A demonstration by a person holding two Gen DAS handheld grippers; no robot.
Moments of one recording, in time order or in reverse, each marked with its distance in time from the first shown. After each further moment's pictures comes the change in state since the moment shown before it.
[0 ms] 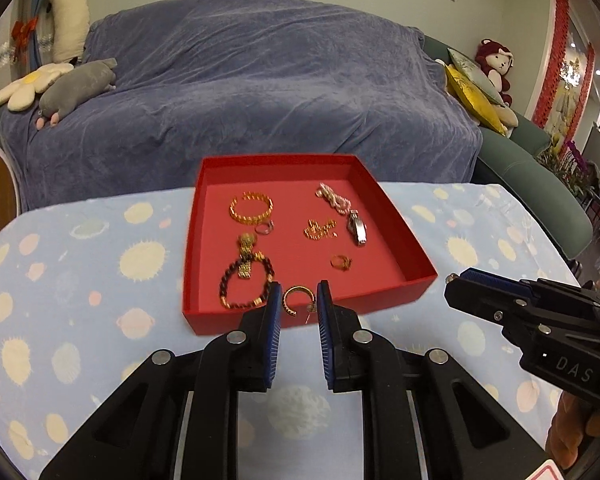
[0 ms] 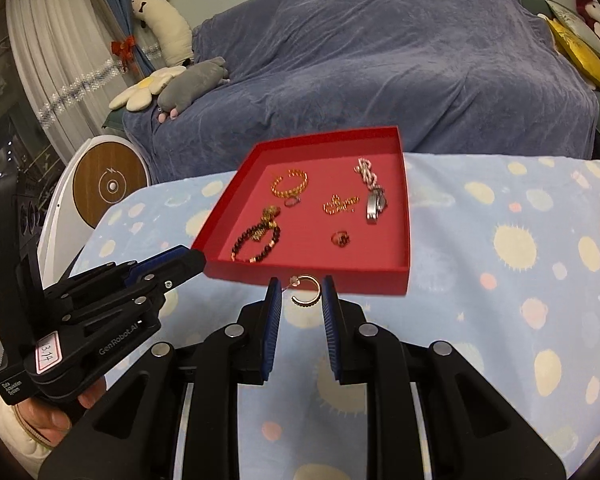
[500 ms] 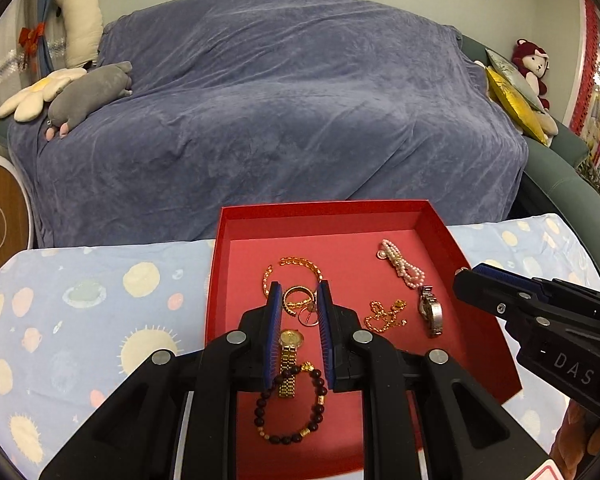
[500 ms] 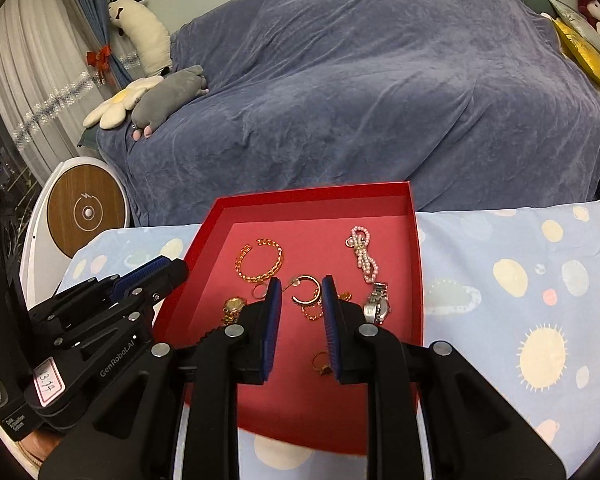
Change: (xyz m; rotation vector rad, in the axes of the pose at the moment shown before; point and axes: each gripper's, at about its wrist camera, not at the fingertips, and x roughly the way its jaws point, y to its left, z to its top) left arm 0.100 0.029 0.068 -0.025 0.018 0.110; right arm 0.104 -0.021 0.080 0.031 0.014 -0.051
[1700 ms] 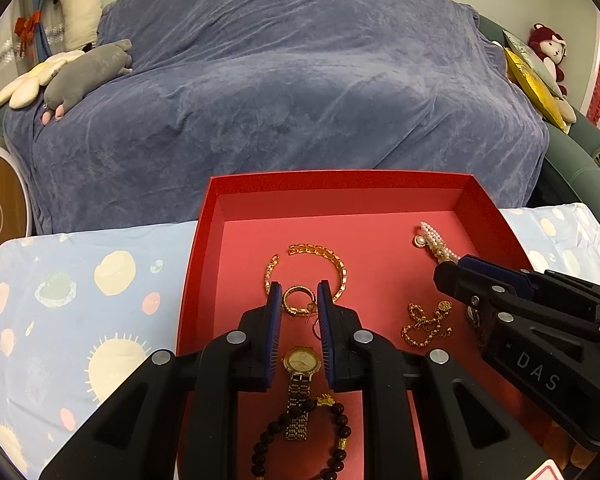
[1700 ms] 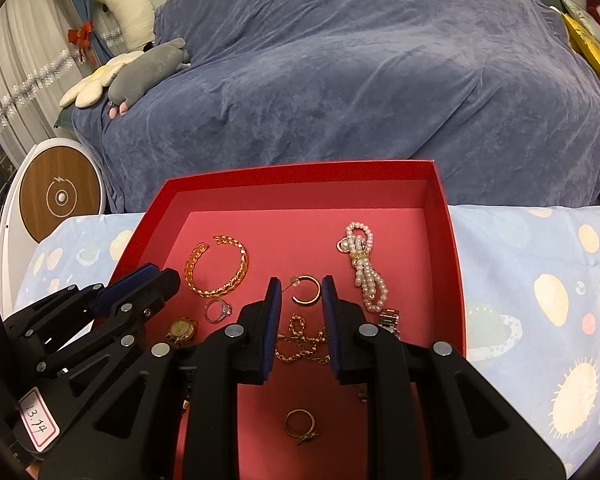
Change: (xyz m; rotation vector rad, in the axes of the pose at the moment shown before) left arm 0.063 0.009 -0.002 -0.009 0.076 0.031; right arm 0.072 -0.004 0.004 -0.025 0.069 -0.053
